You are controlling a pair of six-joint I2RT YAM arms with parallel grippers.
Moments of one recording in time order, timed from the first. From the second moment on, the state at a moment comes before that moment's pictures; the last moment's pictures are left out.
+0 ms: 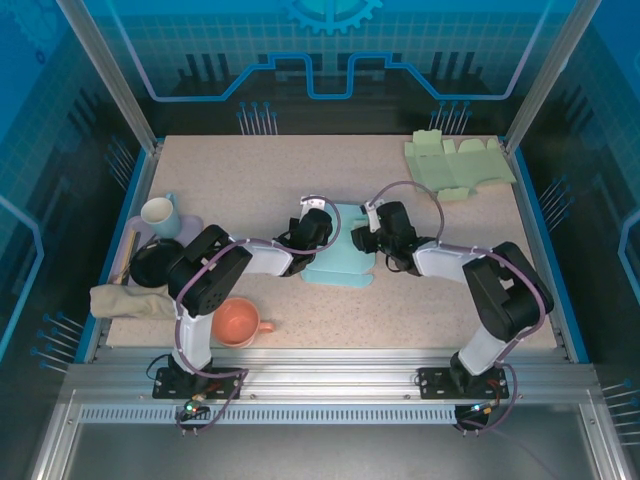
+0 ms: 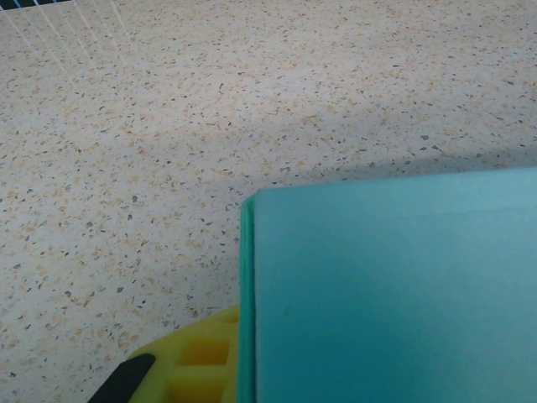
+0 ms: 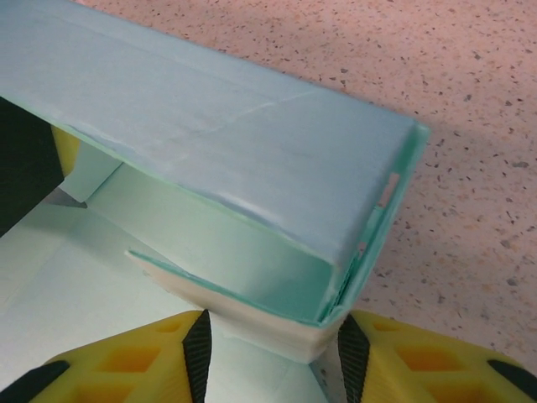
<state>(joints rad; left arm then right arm) -0.65 1.97 1.00 0.37 -0.55 -0.27 0.49 1.67 0.80 0.19 -0.01 0.13</state>
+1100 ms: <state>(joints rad) -0.64 1.98 1.01 0.36 -0.53 -0.27 0.61 1.86 0.96 0.16 0.60 0.22</state>
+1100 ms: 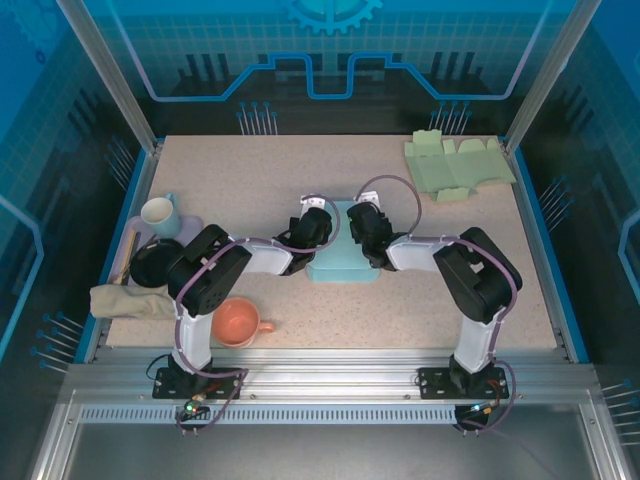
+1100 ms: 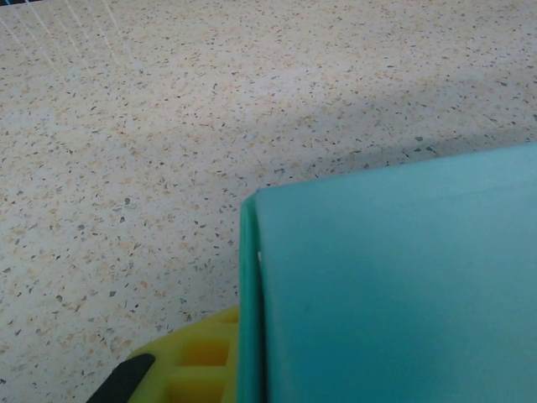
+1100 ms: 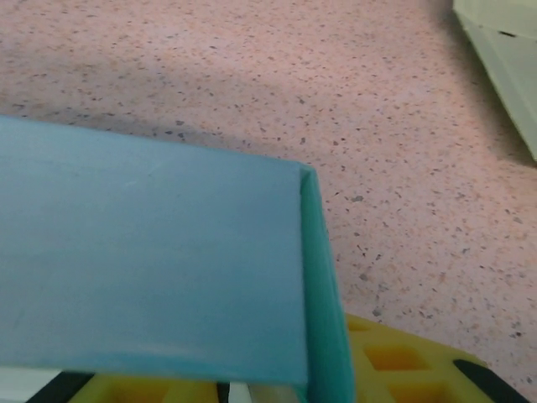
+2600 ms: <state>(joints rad) -0.68 2.00 1.07 0.31 -0.49 -0.29 0.56 1.88 0.98 -0.02 0.63 0.61</state>
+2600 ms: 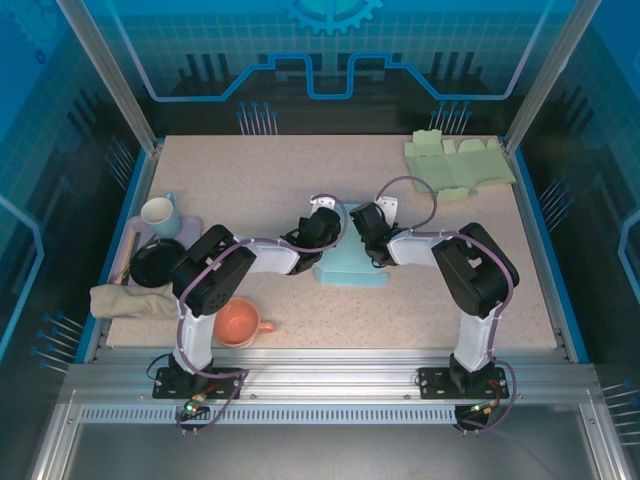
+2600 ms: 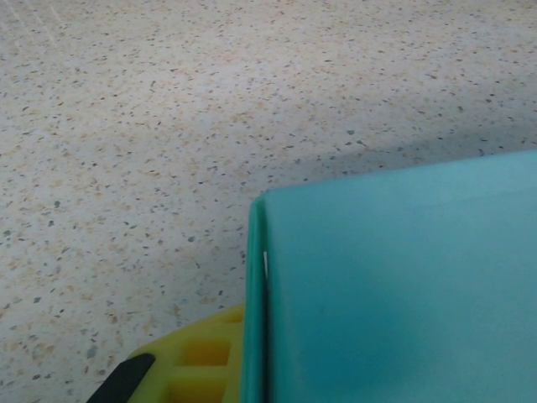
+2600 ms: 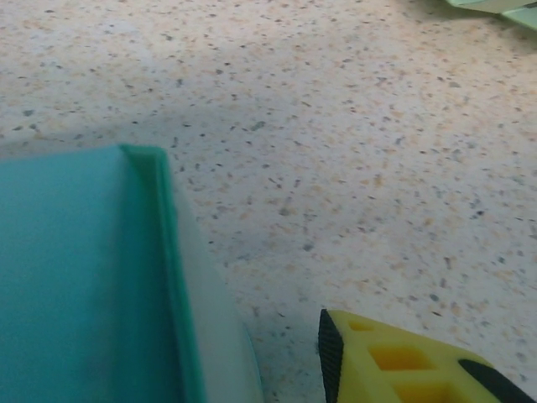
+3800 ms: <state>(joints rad) -0.66 2.00 1.08 0.28 -0.54 -0.29 0.46 1.51 0.84 0.00 0.23 0.53</state>
